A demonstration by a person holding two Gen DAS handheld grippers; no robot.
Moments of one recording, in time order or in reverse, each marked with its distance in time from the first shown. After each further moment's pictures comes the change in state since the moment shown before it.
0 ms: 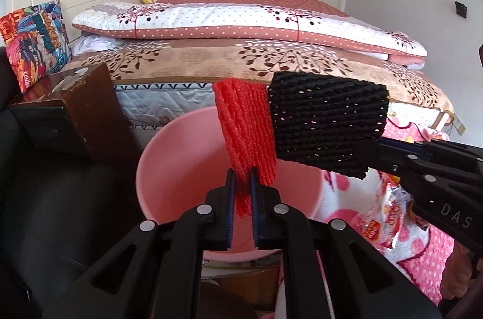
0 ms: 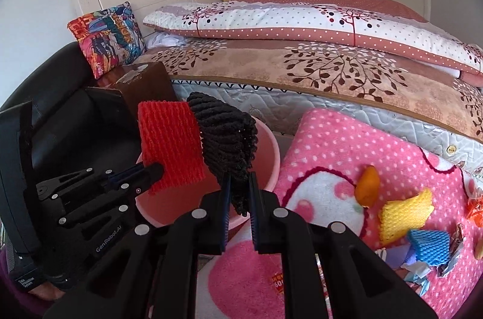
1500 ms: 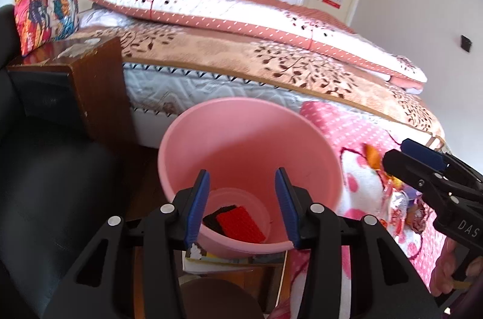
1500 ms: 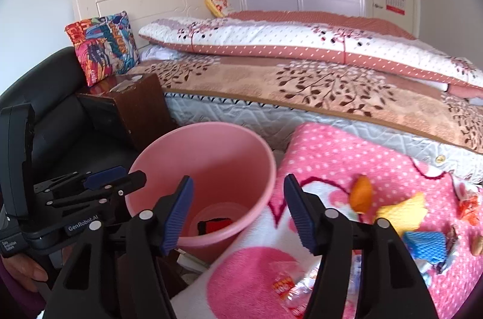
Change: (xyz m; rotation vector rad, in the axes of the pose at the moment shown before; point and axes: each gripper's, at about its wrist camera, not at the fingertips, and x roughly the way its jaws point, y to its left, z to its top) left arm -0.003 0.048 -0.016 -0.121 -0.012 -0.078; right arm -0.015 0.008 -0.020 -0.018 -0.124 -0.081
